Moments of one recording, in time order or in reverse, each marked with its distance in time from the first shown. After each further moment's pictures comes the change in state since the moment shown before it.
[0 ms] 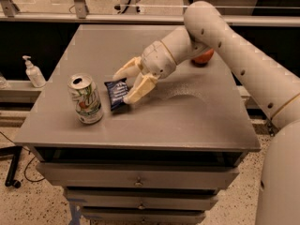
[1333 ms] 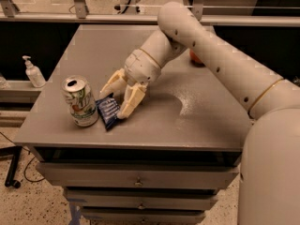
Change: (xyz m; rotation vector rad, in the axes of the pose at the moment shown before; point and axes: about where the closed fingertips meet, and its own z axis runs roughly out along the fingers) arm -0.008 0.031 0.045 -0.251 0.052 -0.097
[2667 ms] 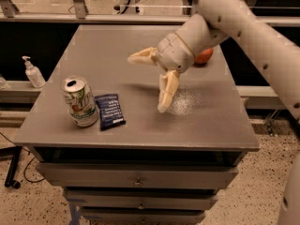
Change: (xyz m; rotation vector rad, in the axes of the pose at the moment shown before) arm 0.008 0.023 -0.077 0.220 0.099 0.052
